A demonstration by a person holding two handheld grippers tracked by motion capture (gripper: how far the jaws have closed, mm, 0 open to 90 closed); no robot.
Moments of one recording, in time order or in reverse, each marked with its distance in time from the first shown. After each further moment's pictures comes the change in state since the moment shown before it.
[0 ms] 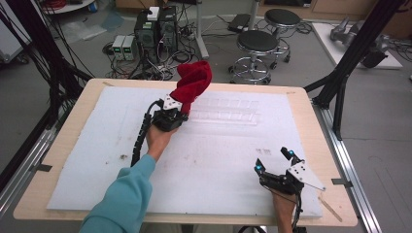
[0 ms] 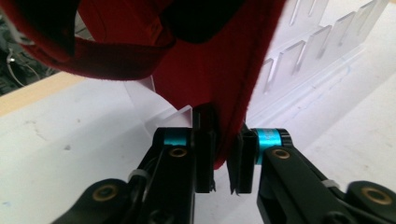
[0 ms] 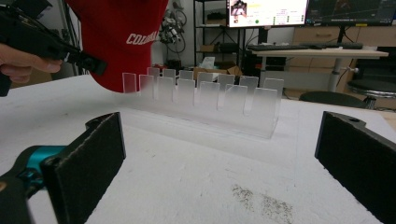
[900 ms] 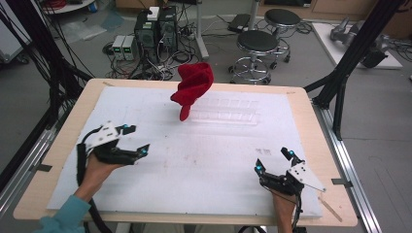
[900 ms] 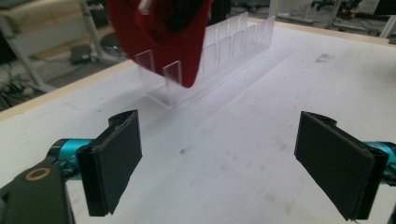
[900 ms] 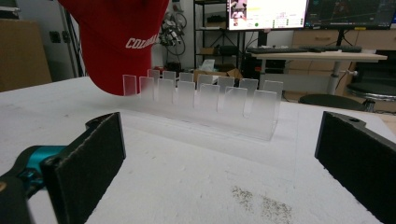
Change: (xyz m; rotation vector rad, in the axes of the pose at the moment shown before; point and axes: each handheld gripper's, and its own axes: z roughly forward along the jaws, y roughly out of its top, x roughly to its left) left arm 0.050 -0.095 -0.156 -0.255 -0.166 0.093; right arm 0.000 -0.001 -0.001 -0.014 -0.002 -0.008
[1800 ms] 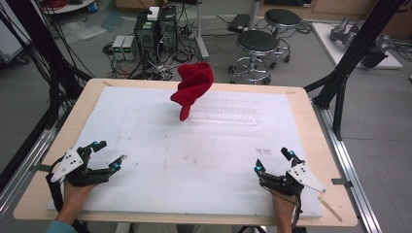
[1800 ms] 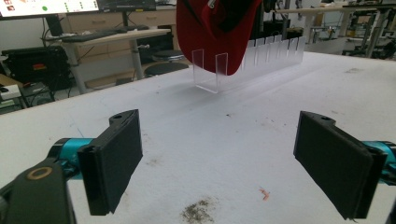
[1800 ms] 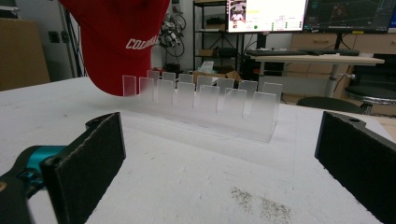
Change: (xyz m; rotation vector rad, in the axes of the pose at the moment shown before) left arm 0.006 -0.071 -0.054 -0.182 0.145 -0.034; right arm 0.001 -0.001 -0.001 -0.007 -0.005 -0.011
